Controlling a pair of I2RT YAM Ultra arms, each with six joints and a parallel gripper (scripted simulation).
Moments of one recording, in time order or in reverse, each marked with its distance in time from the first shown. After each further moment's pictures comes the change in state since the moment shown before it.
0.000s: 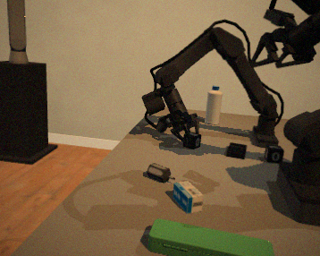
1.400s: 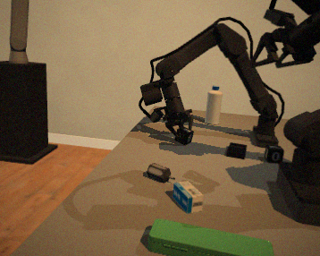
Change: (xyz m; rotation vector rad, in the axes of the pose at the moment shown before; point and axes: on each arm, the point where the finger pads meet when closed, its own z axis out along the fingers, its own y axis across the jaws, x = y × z) left arm 0.000 0.000 0.000 0.000 0.000 0.000; right arm -0.026 -0.003 -0.027 0.021 -0.180 -0.045
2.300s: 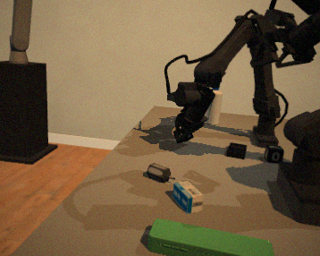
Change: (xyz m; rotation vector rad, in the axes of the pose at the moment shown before) left arm 0.000 0.000 0.000 0.000 0.000 0.000; right arm 0.000 0.011 -0.010 0.109 -0.928 0.050
